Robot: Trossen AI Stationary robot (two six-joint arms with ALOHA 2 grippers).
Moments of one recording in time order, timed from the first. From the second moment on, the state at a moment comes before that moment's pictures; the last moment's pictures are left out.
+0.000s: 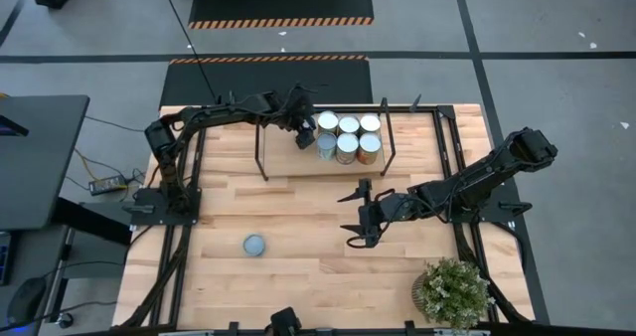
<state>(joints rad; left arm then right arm) 0.52 1.86 1.40 -0.47 -0.05 0.10 0.32 1.40 0.66 0.29 0.37 -0.23</state>
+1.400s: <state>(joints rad) 0.35 1.77 1.57 -0.93 -0.28 0.17 0.32 1.40 0.66 0.32 0.35 -0.19</state>
